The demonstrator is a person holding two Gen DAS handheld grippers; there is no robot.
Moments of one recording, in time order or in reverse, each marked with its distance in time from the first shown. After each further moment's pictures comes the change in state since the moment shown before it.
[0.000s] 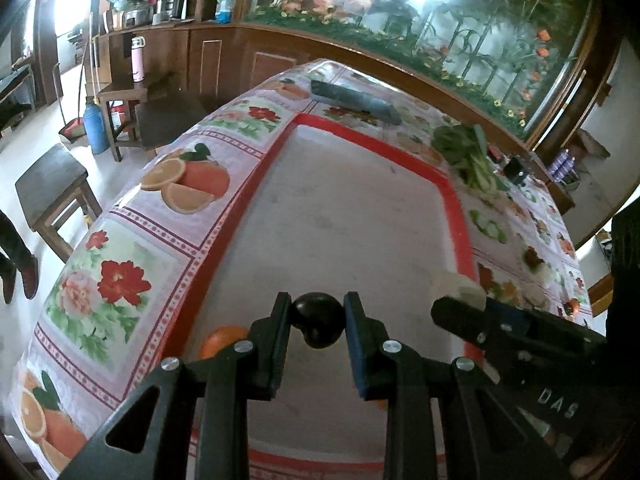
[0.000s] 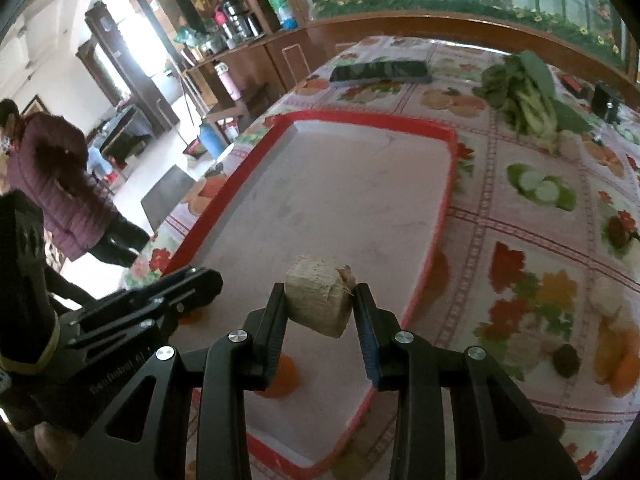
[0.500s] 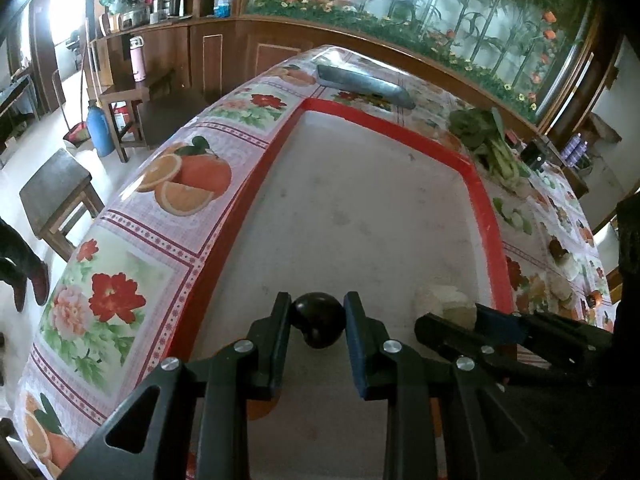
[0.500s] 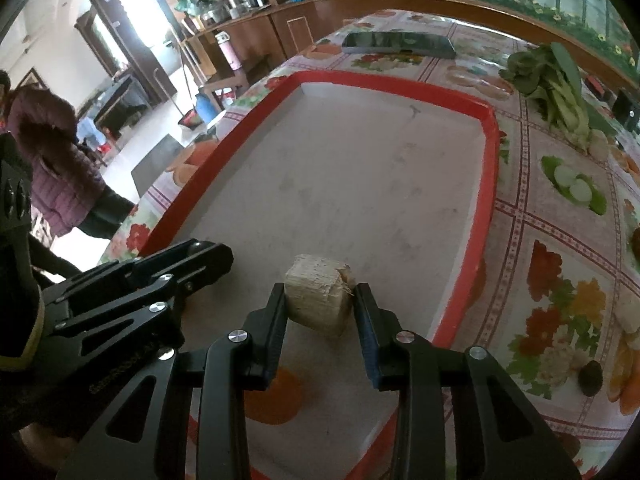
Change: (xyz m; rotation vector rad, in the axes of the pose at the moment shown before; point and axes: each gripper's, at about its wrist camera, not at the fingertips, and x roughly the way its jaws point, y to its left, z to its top) left arm 0.019 0.000 0.003 0.034 0.029 0.049; right arm 0.029 0.006 0.000 -0.046 0.076 -0.030
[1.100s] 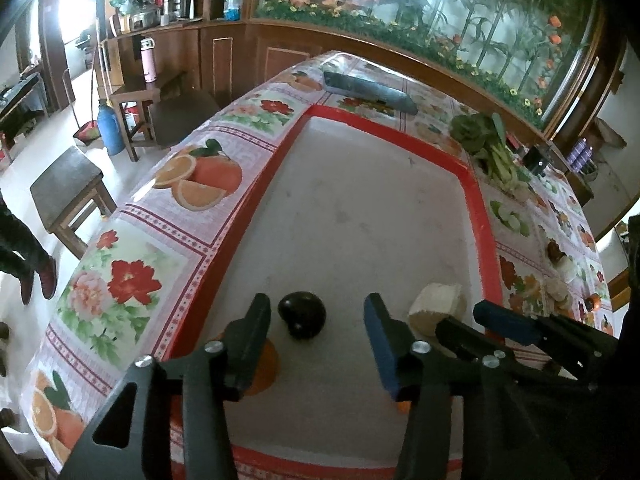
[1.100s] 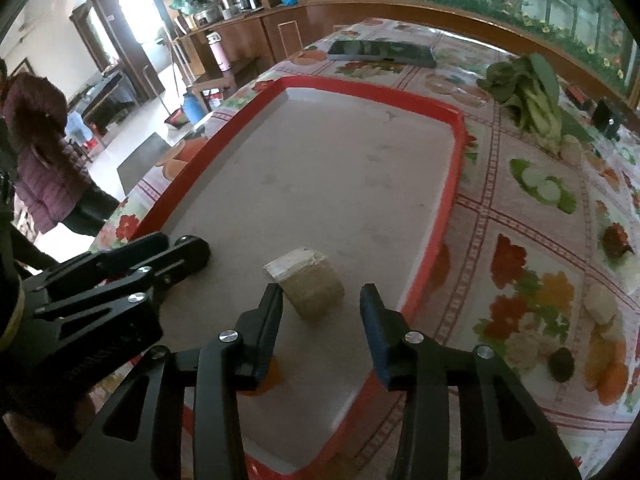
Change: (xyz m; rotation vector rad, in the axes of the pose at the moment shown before) left arm -0.020 -0.003 -0.007 -0.022 -0.014 0.032; right arm -0.019 -0.001 -0.012 -0.032 -0.022 -0.085
